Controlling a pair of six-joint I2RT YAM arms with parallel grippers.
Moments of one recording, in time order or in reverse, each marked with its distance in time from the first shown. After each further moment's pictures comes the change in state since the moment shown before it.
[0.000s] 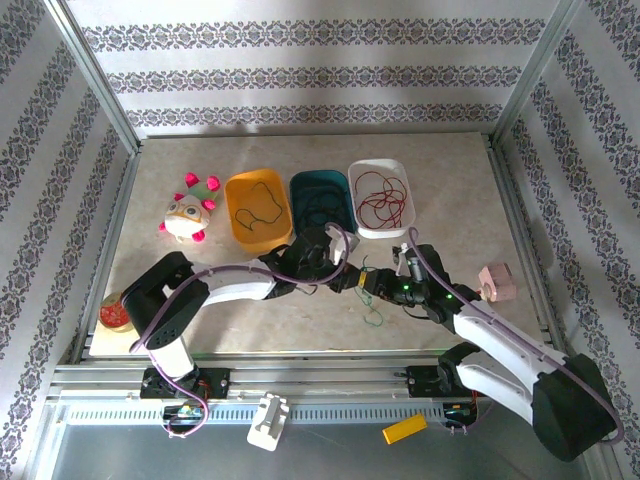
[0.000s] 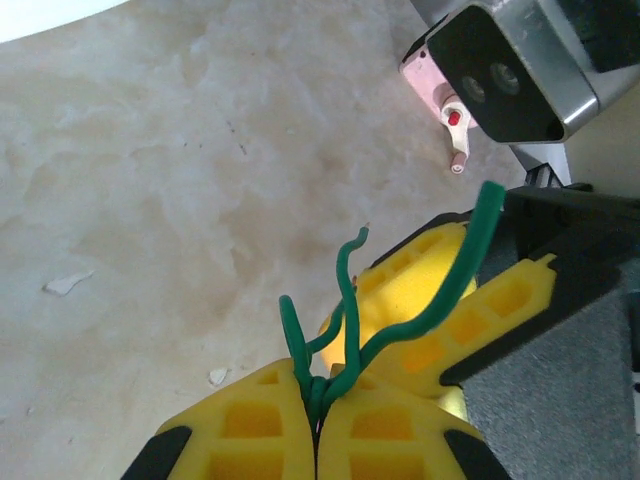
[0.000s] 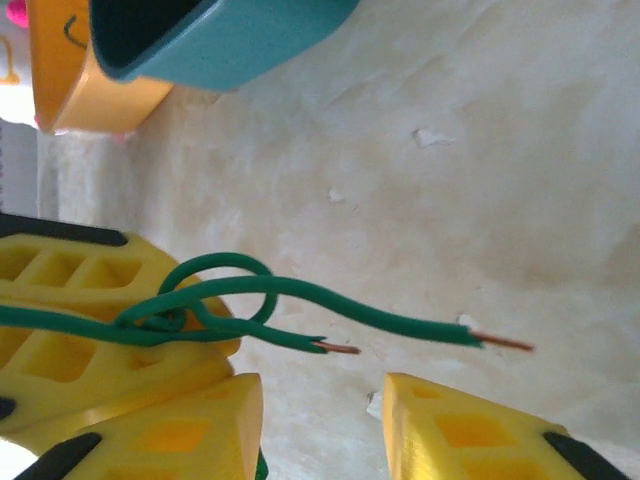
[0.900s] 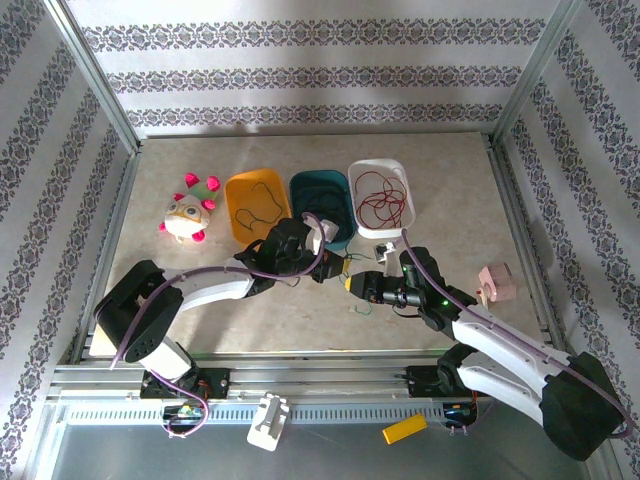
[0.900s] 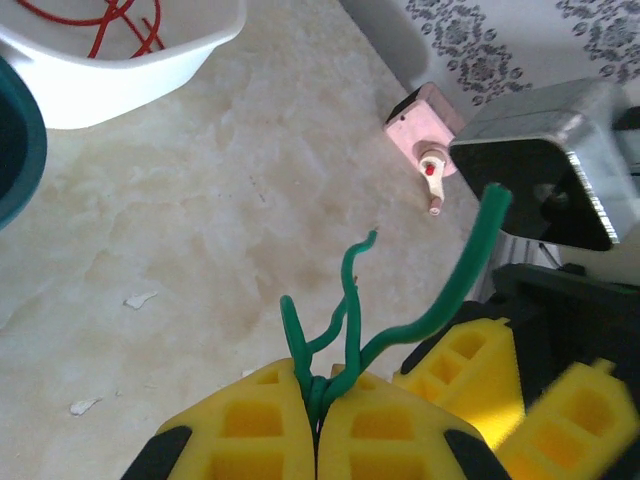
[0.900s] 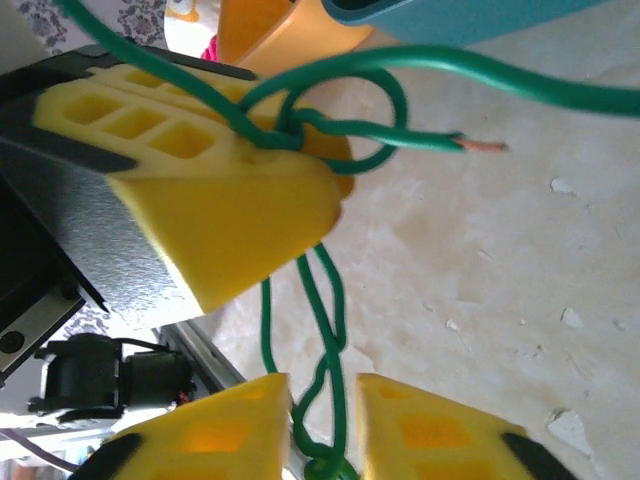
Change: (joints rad) left arm 0.111 -0.136 -0.087 0.051 0.075 0.010; right arm 0.107 -0.040 -0.015 0.182 -0.114 0.028
